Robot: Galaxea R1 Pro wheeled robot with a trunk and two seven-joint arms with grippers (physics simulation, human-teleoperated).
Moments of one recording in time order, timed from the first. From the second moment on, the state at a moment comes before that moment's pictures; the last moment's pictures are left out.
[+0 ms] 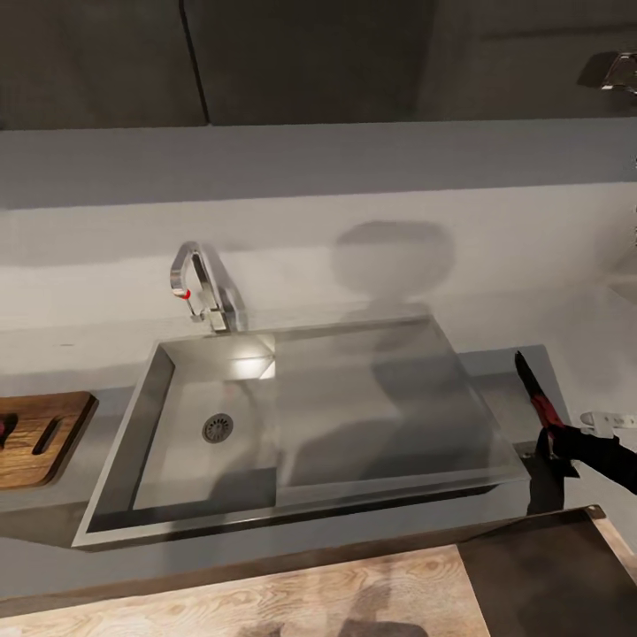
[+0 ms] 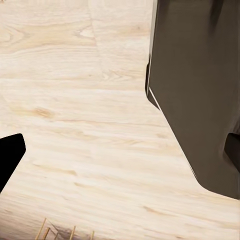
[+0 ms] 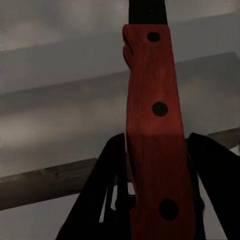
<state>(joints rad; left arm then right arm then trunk) -0.34 -0.05 -0.17 0.08 0.25 0.14 0.32 -0.43 -0.48 -0.35 -1.19 -0.17 0.49 0.46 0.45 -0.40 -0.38</state>
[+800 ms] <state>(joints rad) -0.34 -0.06 -0.17 0.08 0.29 0.14 0.32 -0.43 -0.48 -0.35 -1.19 -0.17 0.49 0.46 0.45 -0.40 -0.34</state>
